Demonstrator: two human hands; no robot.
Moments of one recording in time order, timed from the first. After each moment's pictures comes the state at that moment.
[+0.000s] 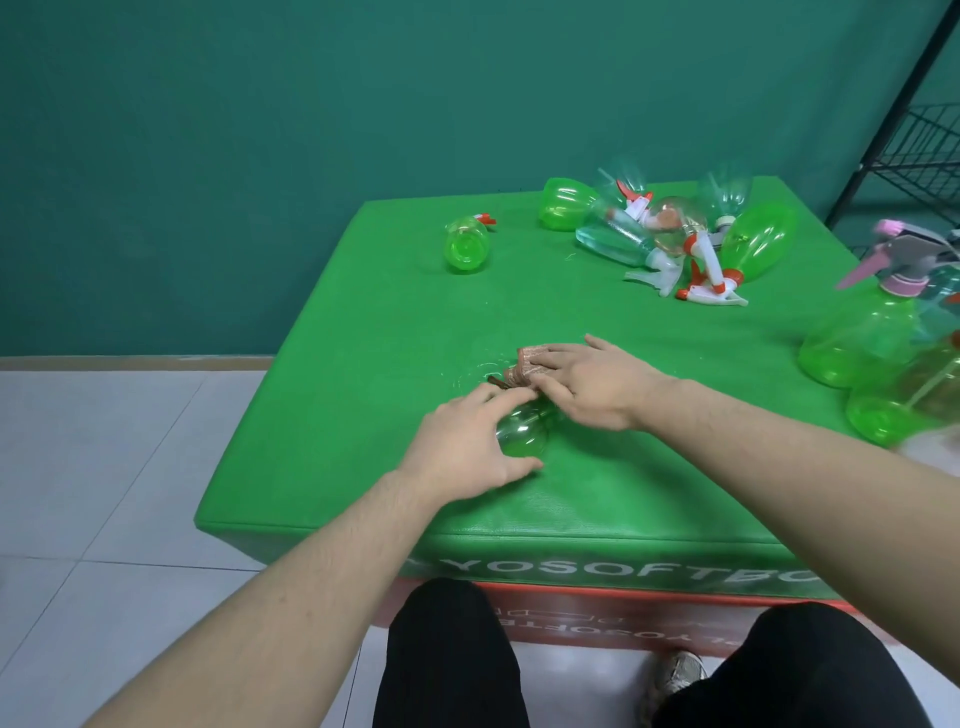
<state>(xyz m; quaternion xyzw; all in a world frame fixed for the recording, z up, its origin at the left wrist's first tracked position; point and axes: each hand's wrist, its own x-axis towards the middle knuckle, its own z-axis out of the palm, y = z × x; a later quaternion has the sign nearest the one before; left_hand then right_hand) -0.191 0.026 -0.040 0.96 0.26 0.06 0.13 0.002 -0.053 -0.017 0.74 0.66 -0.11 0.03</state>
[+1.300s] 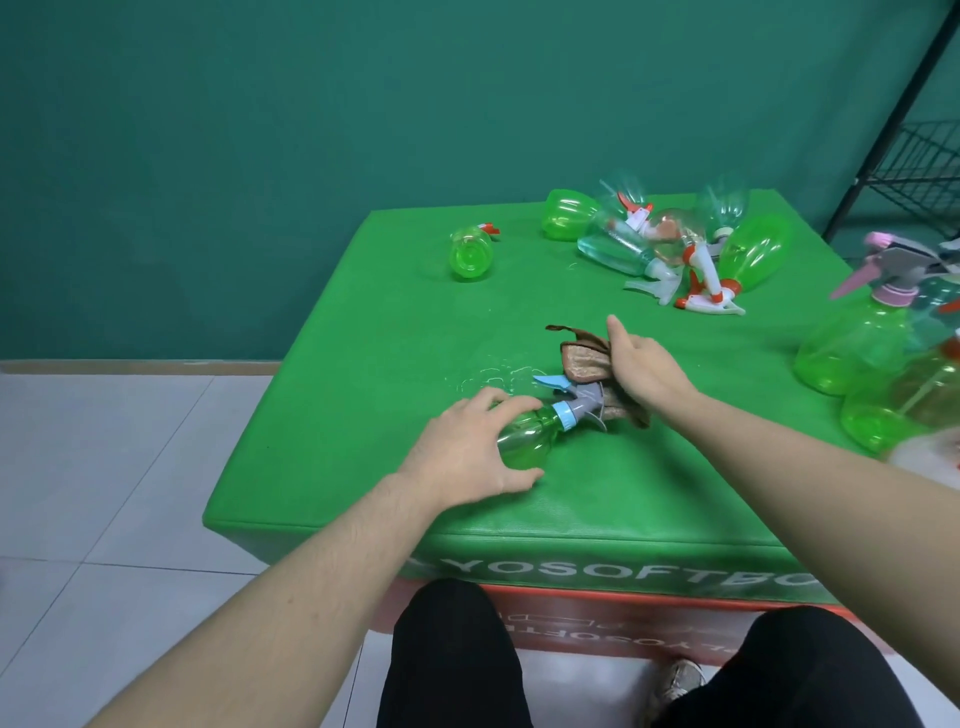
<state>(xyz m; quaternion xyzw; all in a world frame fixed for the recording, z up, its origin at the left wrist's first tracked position) -0.198 0.018 -0.028 0.96 0.24 0.01 0.15 0.022 -0.068 -0.016 0.86 0.33 -0.21 -0.33</state>
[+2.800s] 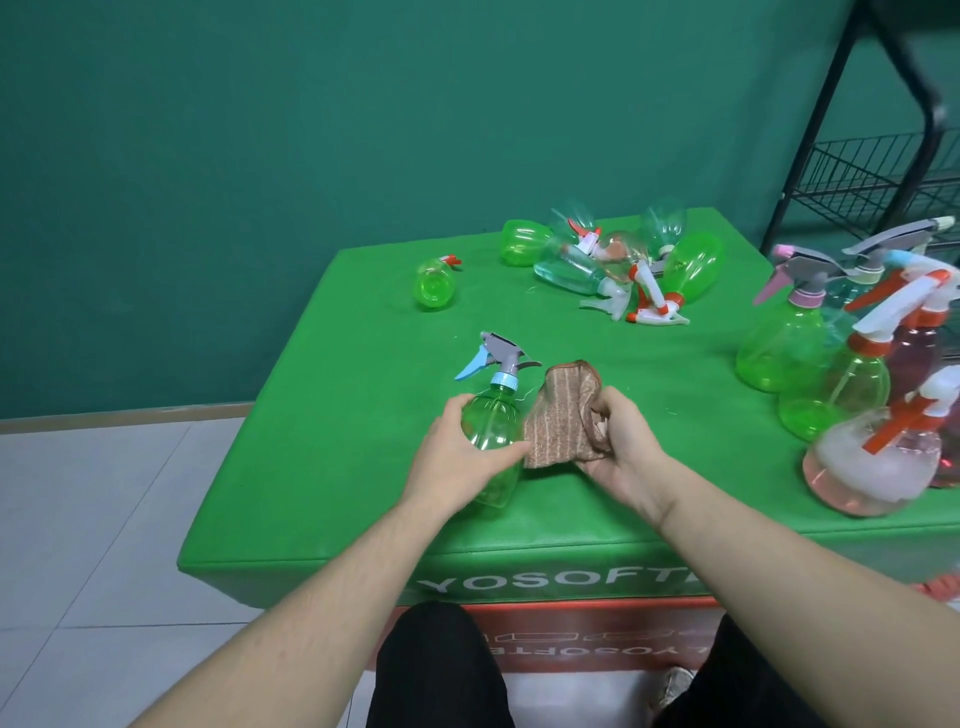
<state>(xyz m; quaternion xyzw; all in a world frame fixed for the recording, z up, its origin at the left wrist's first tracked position) -0.174 -0.010 -0.023 0.81 0.41 0.14 0.40 -0.017 -0.120 -0.032 0.50 -0.02 -0.48 -0.72</state>
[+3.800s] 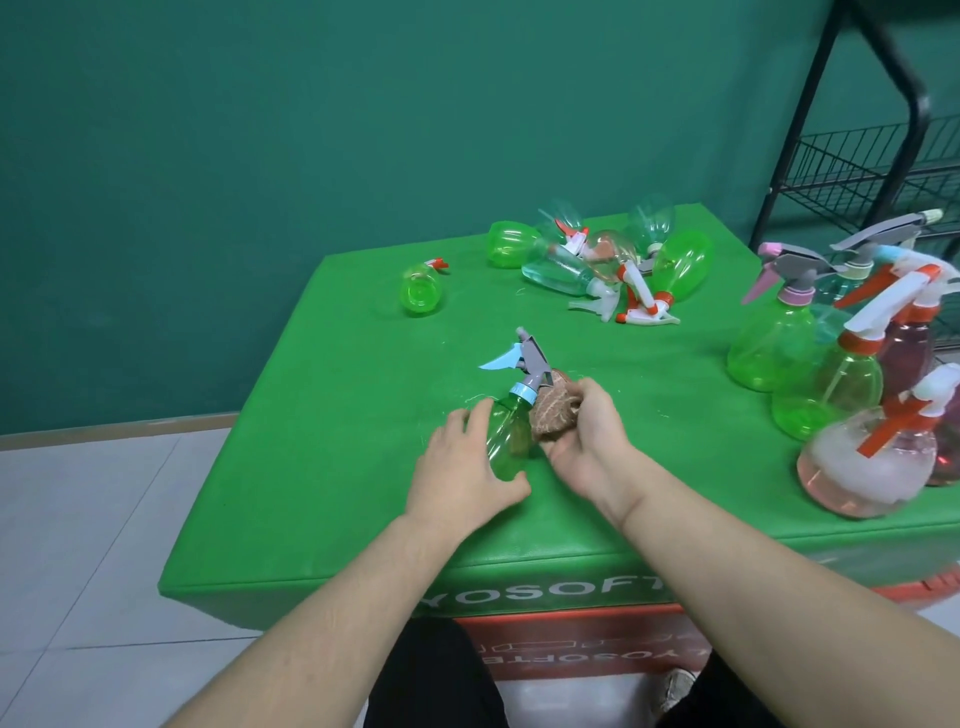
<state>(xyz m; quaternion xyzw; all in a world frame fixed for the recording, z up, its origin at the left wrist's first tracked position) -0.157 -0.018 -0.035 0.92 0.34 0.09 0.16 -0.026 -0.090 -0.016 0.44 -0.08 -0.44 -0.77</state>
